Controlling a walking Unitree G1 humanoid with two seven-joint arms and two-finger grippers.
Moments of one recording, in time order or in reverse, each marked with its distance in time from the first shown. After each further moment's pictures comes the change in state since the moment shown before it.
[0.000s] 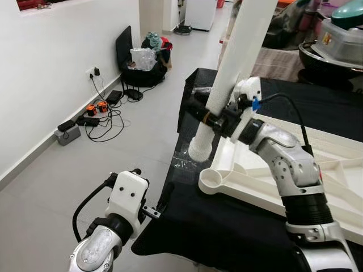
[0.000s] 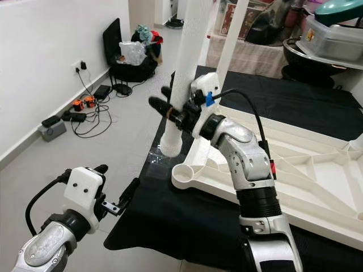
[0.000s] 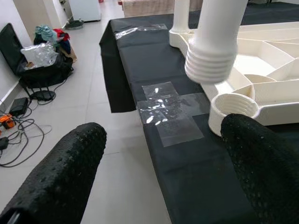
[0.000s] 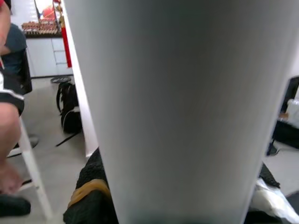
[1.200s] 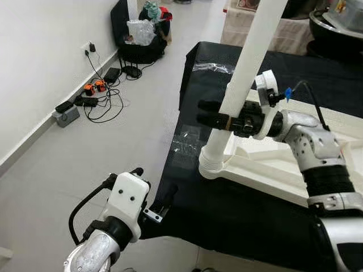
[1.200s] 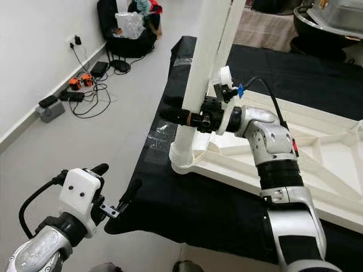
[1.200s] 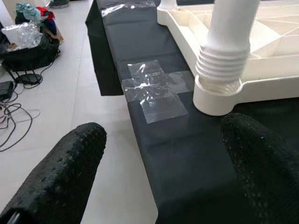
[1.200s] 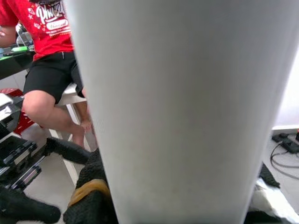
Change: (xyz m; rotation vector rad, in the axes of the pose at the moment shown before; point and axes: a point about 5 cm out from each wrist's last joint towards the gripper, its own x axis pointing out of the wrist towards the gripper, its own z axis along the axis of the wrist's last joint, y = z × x) left arm -0.015 -0.006 0.007 0.007 0.011 -0.024; right arm -0.015 -0.025 0.013 0.053 0.026 0.409
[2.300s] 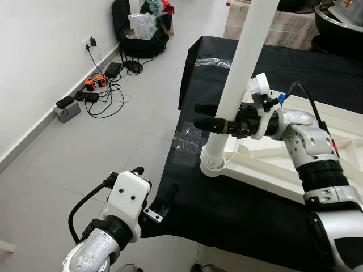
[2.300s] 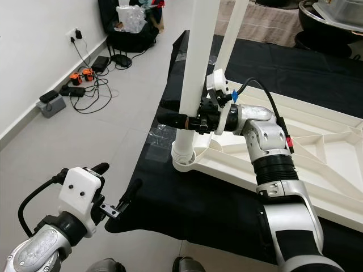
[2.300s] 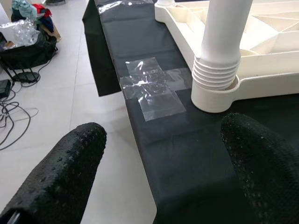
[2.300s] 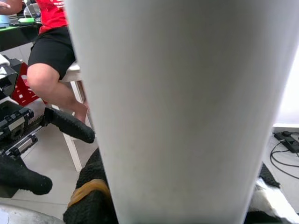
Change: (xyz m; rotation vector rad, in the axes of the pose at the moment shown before) left arm 0.001 0.000 0.005 0.008 -0.007 -0.005; right arm -0.002 -0.003 -0.008 -0.082 0.075 0.055
